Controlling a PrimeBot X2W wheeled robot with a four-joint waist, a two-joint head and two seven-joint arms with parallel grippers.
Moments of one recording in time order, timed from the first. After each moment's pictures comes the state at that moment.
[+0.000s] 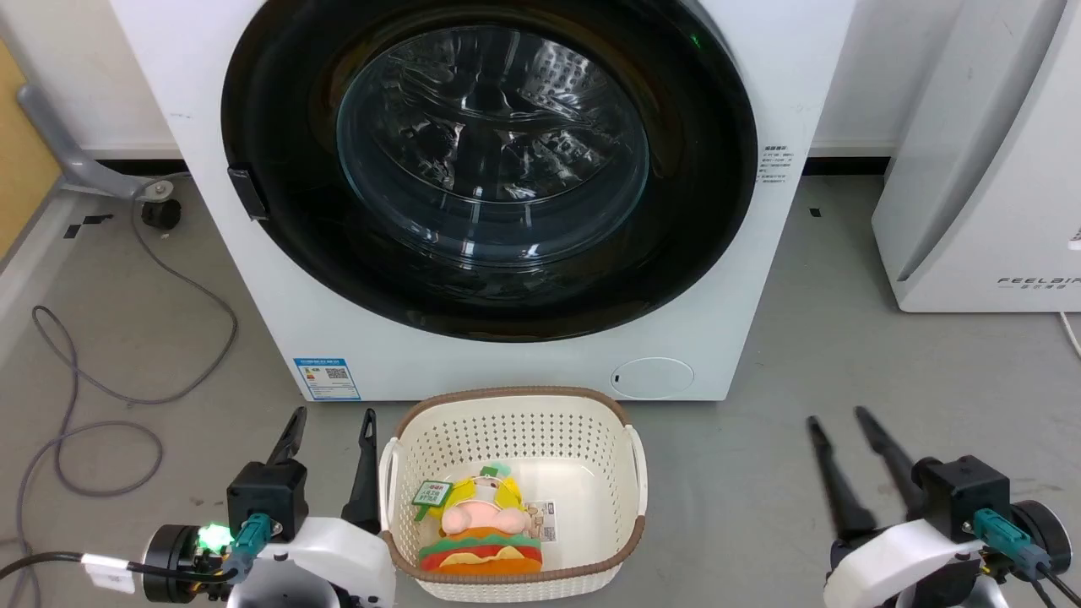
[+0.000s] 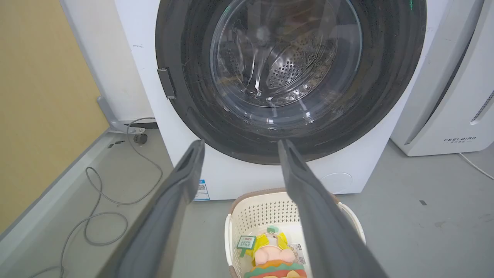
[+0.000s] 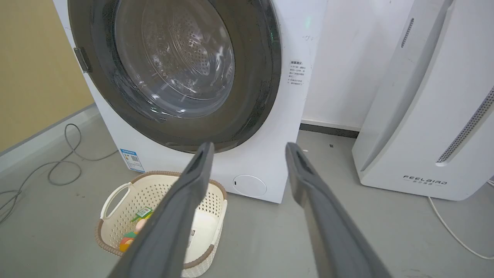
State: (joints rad) left arm -0.02 0.05 -0.02 0.03 -0.01 0.01 -0.01; right arm -0.01 -0.05 0.00 0.03 0.02 0.13 -0.01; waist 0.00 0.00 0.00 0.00
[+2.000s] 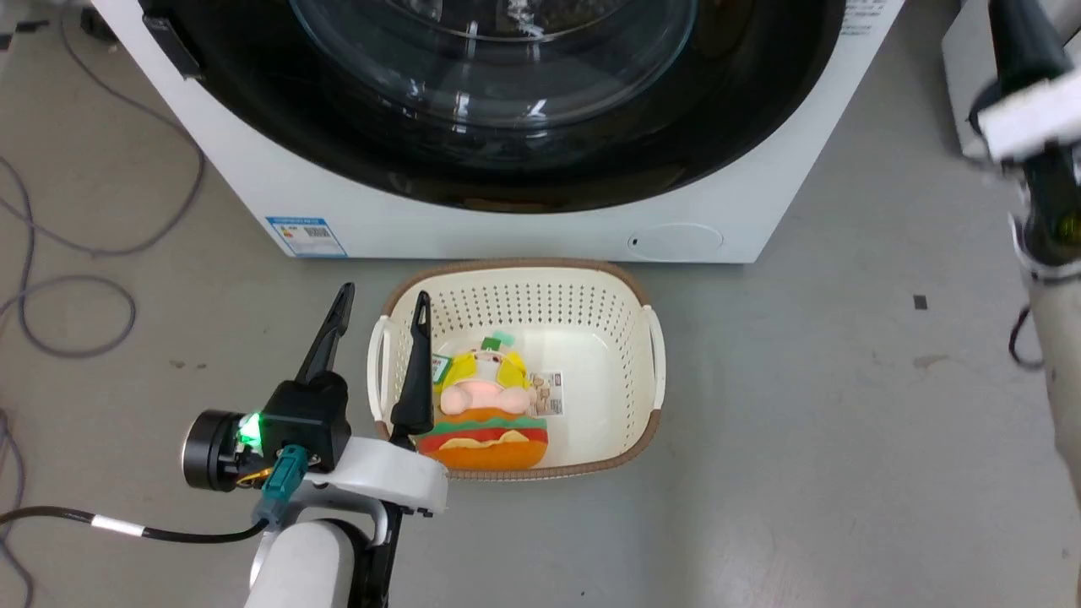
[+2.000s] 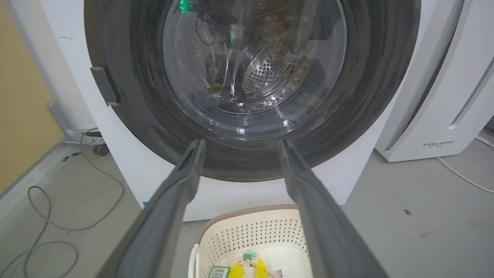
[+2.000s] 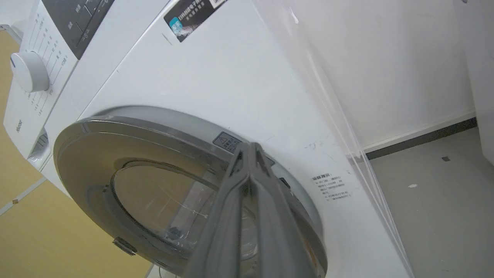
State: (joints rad) left arm -0.20 0.05 -0.14 0.03 -0.05 0.04 -0.14; right arm -0.89 -0.29 0.10 0.55 0.94 0.13 -0.02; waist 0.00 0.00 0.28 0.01
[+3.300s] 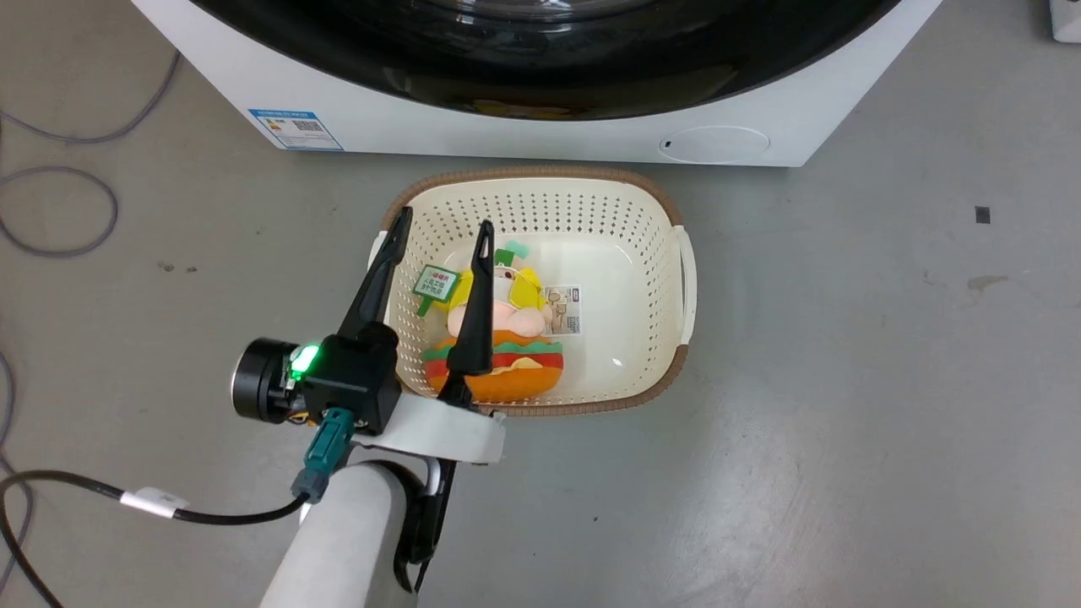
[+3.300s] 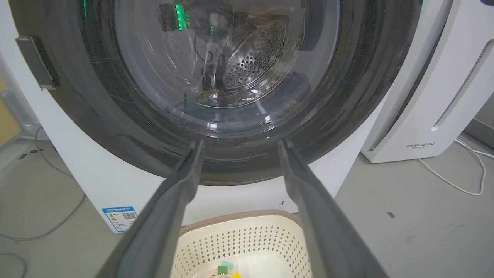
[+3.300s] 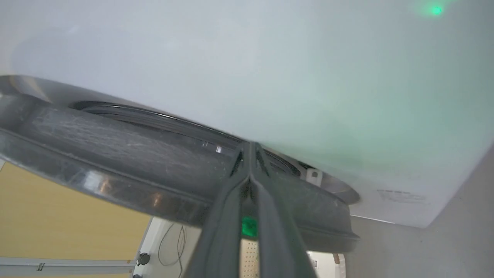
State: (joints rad) left arm -0.34 0.05 -0.27 0.04 -0.11 0.09 -0.22; right arm -1.57 -0.38 0.49 0.99 1.28 0.13 0.53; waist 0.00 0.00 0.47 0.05
